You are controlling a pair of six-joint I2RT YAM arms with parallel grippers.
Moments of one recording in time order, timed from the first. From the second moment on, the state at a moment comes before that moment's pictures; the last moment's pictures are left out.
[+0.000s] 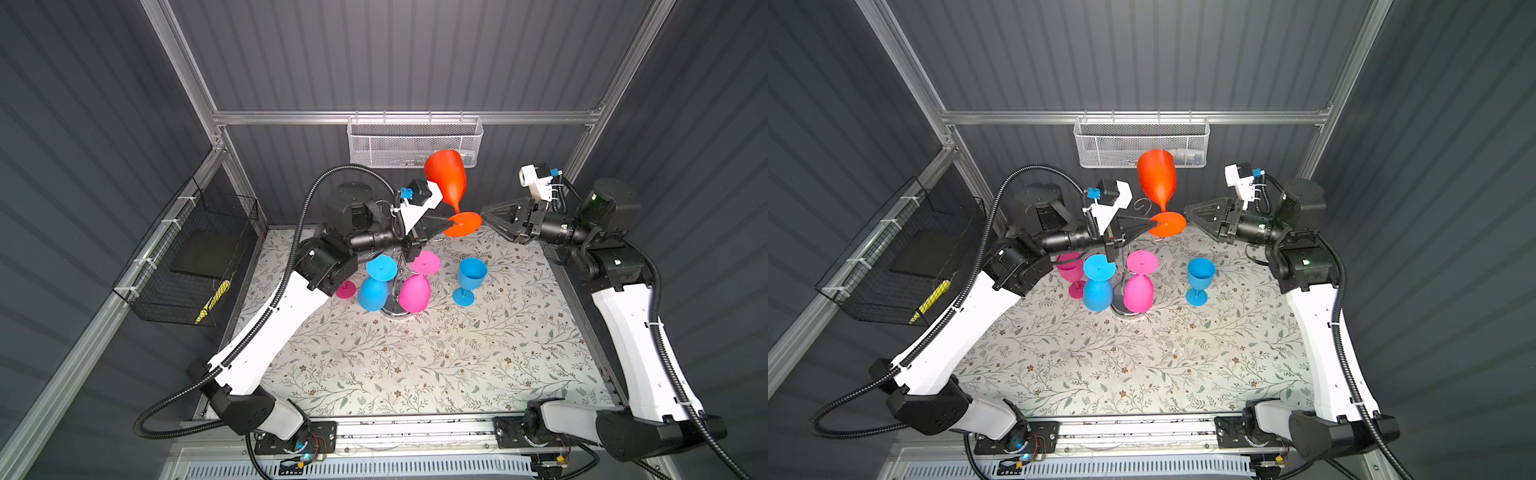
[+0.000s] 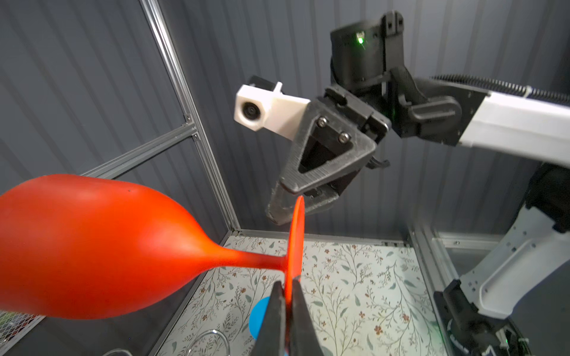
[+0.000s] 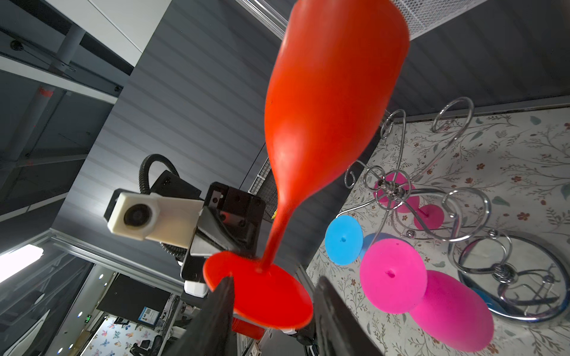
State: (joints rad) left arm -0.77 1.50 1.85 -0.42 0.56 0.27; right arm 0.11 1.26 1.62 -0.39 -1.11 0.91
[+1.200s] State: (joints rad) left arm -1.08 1.44 1.68 -0.50 0.09 0.69; right arm 0.21 1.18 1.46 -0.68 -1.01 0.67
